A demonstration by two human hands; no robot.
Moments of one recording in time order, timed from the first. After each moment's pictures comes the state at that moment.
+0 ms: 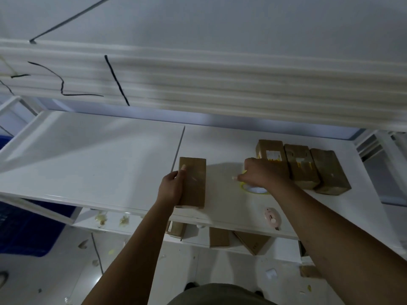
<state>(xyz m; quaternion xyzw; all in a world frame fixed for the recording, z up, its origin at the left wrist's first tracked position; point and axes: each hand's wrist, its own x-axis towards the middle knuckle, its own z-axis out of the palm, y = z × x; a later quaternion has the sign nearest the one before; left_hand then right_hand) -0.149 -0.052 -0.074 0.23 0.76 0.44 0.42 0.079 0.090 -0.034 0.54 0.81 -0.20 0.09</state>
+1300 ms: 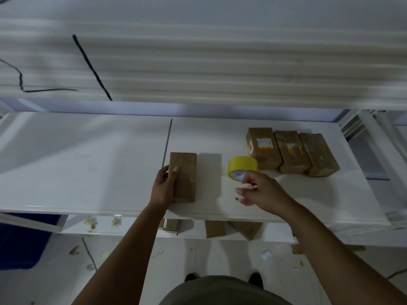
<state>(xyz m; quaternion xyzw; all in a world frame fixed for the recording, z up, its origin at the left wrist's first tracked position) -0.166 -0.055 -0.116 0.26 0.72 0.47 0.45 0.124 0.000 -0.036 0.57 0.65 -0.48 -0.12</state>
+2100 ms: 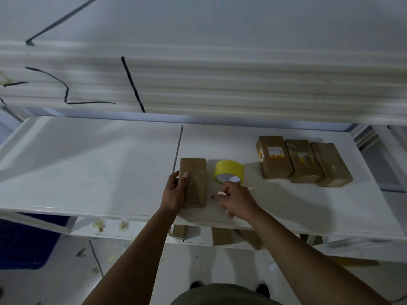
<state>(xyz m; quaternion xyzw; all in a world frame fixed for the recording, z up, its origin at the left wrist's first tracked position) -0.166 -0.056 -0.112 0.26 0.70 0.49 0.45 0.040 0.002 -0.086 0.57 0.71 -0.42 -0.06</state>
